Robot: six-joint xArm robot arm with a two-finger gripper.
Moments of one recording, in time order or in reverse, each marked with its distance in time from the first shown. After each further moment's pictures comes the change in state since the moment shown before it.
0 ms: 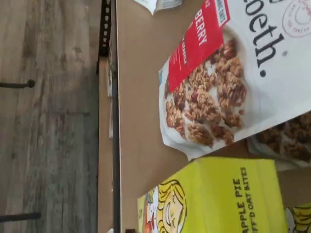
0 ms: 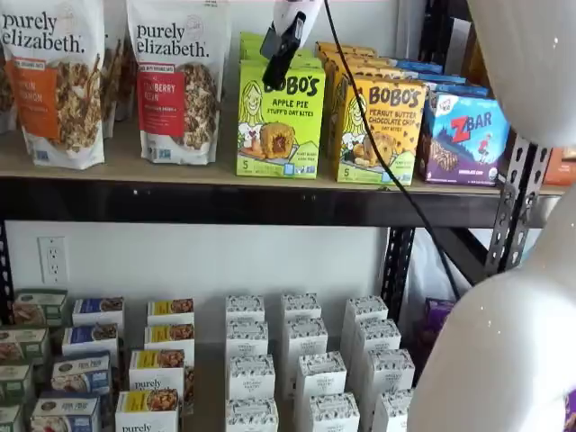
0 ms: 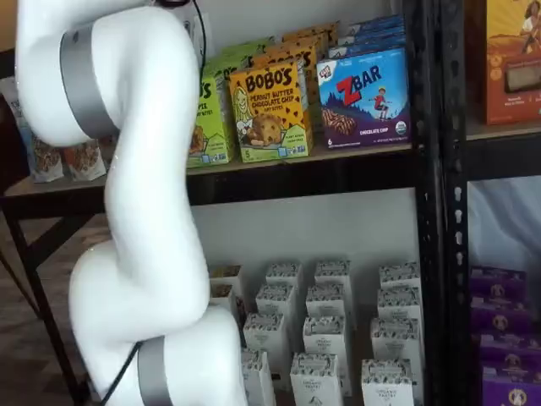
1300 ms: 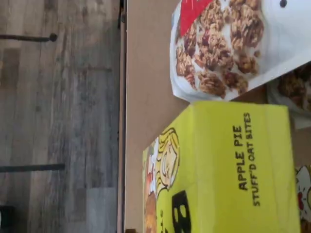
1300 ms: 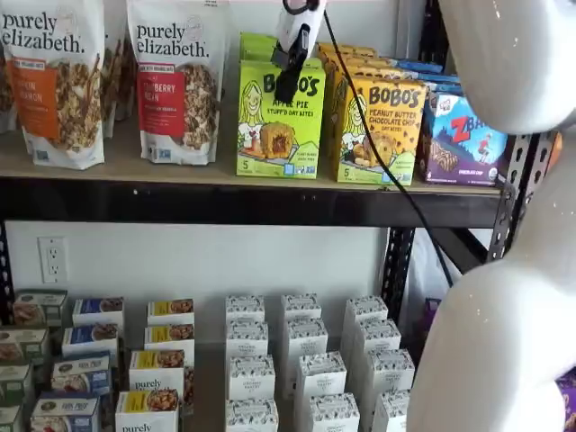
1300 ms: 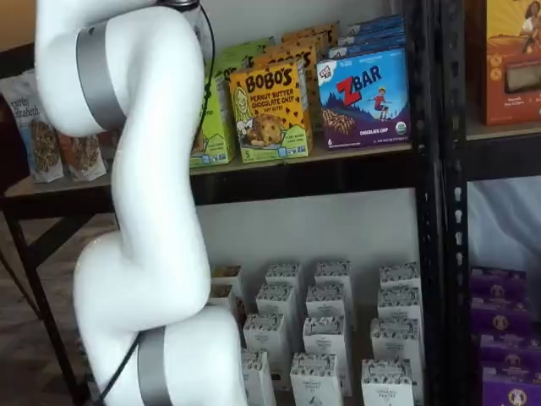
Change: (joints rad) arm -0.010 0.120 -0.134 -0.095 0.151 -0.016
